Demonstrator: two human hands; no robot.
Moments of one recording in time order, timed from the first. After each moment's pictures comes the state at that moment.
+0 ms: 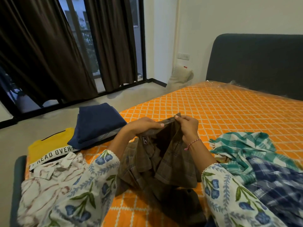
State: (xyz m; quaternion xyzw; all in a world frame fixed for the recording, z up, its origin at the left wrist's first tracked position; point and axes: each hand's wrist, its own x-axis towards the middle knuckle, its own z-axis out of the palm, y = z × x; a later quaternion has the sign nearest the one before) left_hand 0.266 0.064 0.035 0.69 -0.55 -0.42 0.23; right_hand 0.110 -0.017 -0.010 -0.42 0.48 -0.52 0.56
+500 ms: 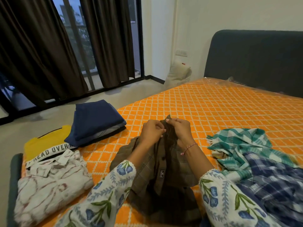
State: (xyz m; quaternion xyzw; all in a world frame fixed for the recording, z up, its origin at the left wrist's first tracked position) left_hand 0.214 0.052 -0.024 0.72 -0.52 -0.20 0.41; right_hand 0.111 0.010 -0.016 -0.45 0.44 -0.47 0.62
